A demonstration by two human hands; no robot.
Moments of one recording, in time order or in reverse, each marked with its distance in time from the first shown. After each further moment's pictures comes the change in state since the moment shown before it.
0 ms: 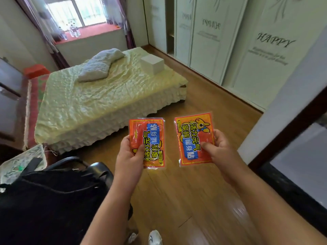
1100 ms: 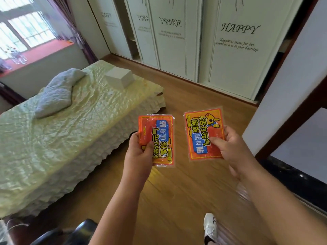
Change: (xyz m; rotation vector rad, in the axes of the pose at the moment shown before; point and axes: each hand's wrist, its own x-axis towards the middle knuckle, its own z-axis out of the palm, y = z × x) left_hand 0.237 0.042 0.140 0.079 -0.271 0.046; right_hand 0.213 -0.025 -0.045 0.128 0.327 0.078
